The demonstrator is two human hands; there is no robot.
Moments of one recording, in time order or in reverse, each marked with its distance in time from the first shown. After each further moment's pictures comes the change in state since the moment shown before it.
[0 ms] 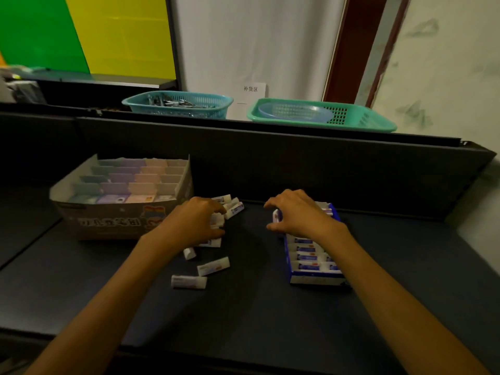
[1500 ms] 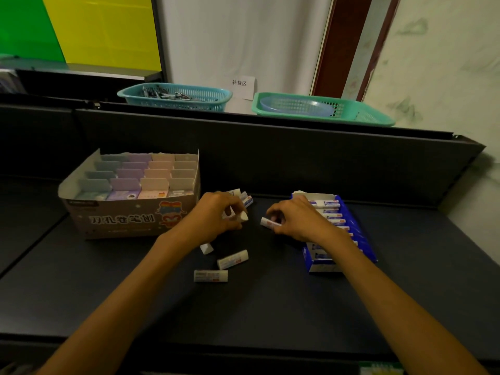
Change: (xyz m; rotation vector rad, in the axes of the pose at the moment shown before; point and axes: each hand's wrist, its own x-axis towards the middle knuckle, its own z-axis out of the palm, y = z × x) left_hand -0.005 -0.011 0.006 -0.299 0.113 0.209; right_hand -0.002 -0.029 0.020 0.157 -0.074 0.080
